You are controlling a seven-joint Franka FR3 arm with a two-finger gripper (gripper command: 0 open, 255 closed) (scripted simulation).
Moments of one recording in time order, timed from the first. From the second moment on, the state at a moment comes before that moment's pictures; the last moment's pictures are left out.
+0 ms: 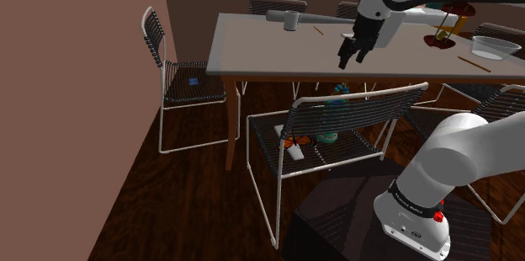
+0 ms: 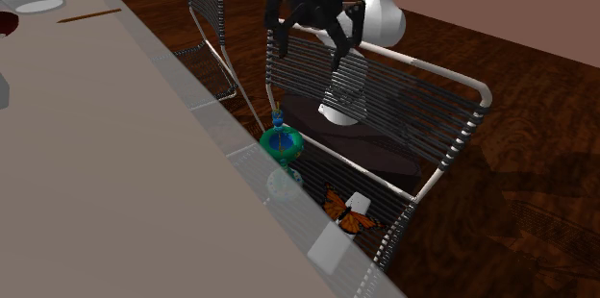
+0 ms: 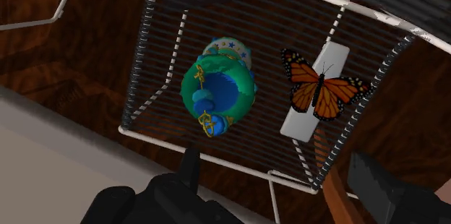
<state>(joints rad) -0.09 -0.74 -0.10 -2.45 -0.12 1.81 0.05</state>
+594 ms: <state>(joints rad) -0.18 -0.60 -0.16 -2.56 -0.17 1.99 0.15</state>
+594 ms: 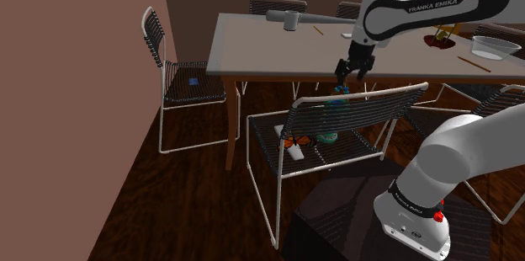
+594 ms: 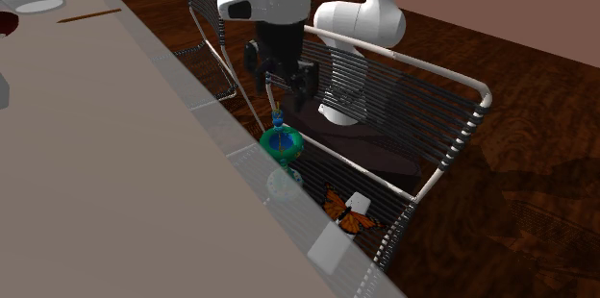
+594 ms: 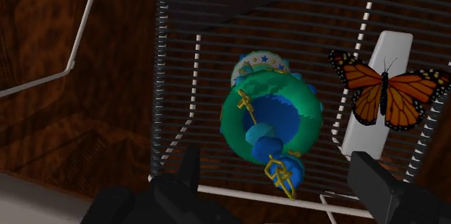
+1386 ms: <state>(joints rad) -0.19 -0.56 -0.18 -2.64 -0.18 2.10 0.16</state>
